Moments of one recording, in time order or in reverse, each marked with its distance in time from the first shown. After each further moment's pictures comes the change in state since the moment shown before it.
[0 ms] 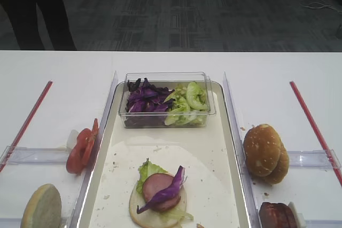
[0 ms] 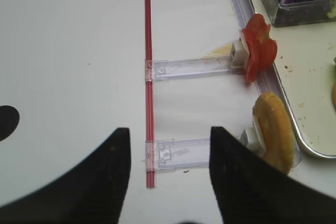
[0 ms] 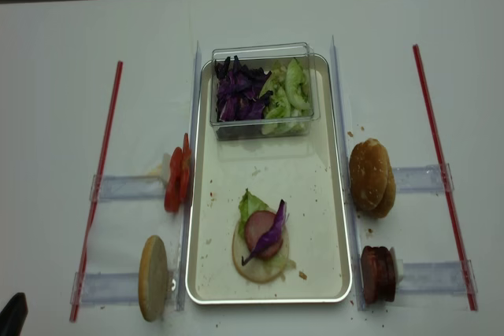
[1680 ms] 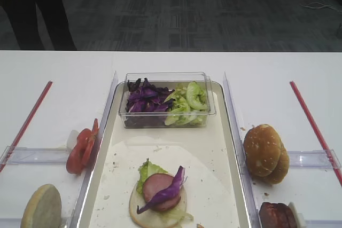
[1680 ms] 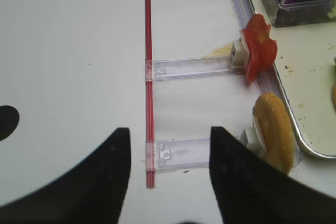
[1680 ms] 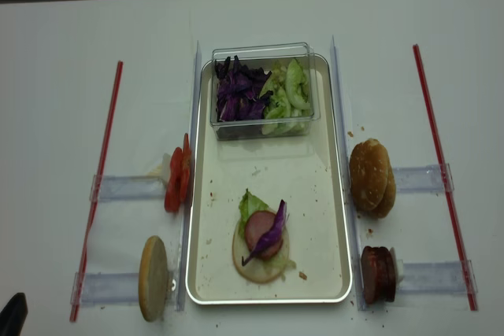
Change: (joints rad) left arm 0.000 0.000 0.000 0.000 0.000 0.000; right arm 0.000 0.000 0.000 0.000 0.000 0.002
